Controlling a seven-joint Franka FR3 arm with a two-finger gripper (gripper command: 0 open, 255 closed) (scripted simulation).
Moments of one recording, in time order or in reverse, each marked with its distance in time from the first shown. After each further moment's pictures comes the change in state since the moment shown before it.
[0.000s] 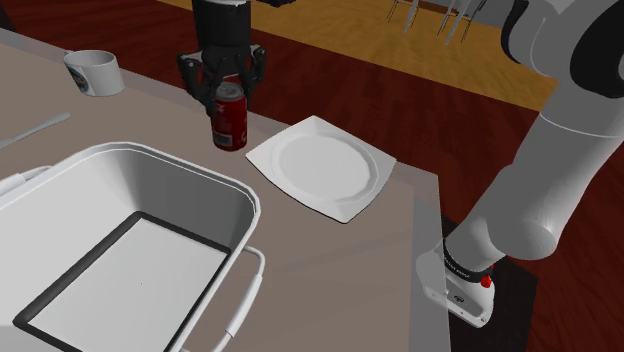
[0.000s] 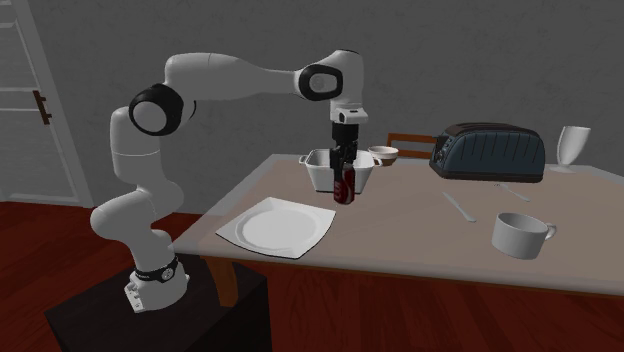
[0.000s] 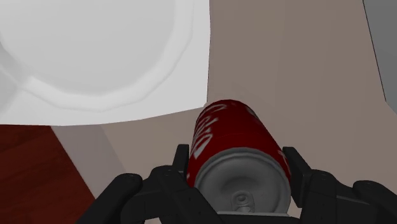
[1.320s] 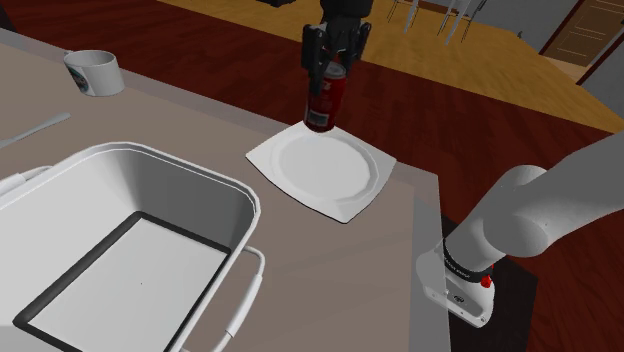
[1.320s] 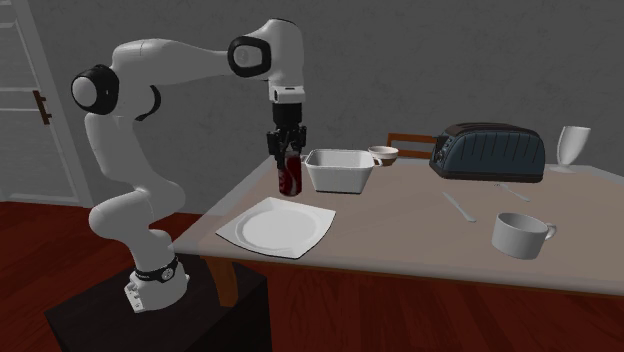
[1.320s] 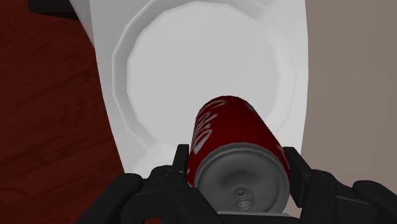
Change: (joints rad) arm -0.123 -0.552 -0.157 -0.421 0.239 -0.074 -0.295
